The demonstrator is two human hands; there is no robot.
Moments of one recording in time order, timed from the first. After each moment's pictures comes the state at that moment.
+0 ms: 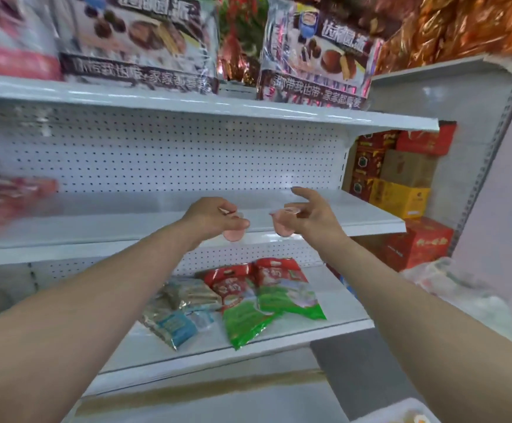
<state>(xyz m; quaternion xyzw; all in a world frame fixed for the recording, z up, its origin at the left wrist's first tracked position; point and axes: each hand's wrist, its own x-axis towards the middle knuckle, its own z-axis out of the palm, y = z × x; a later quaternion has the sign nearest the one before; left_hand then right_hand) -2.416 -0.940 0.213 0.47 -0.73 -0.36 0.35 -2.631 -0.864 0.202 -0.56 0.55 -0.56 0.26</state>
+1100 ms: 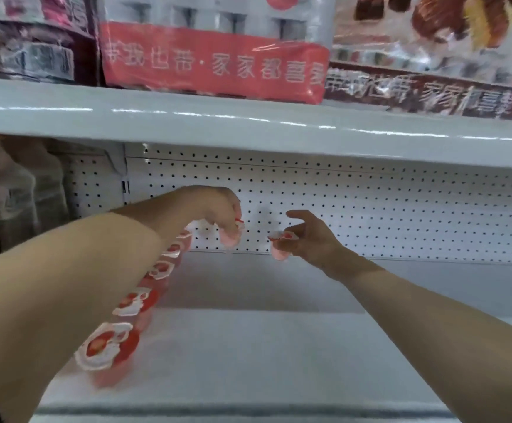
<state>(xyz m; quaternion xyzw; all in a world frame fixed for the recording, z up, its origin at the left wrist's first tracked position) -2.092 -1.299 0.298 0.61 -0.78 -0.15 0.06 -2.309 -1.270 0.215 -0.66 0.54 -0.43 0.30</state>
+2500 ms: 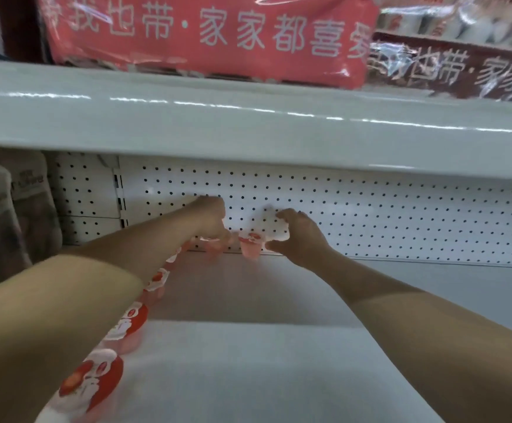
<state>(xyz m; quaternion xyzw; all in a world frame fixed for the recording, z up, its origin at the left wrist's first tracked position) -2.072 -1.345 0.253 0.65 -0.76 -0.04 0.07 -2.279 -1.323 0.208 -0.72 0.63 -0.29 0.06</state>
